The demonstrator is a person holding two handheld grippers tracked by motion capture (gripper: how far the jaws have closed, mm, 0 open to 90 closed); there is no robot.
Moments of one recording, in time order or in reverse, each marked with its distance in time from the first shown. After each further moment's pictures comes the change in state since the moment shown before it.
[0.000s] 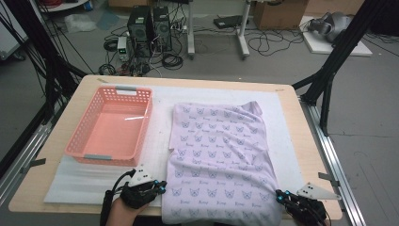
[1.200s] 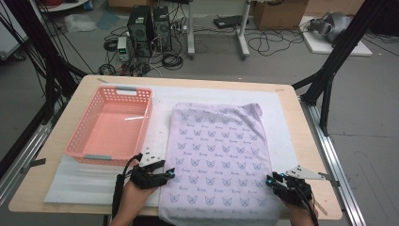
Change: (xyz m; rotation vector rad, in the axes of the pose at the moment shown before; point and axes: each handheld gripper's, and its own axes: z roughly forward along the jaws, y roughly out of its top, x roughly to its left) left arm 0.023 0.029 0.042 -0.024 0.175 -0.015; right arm -0.011 0.031 0.044 -0.011 -0.079 0.068
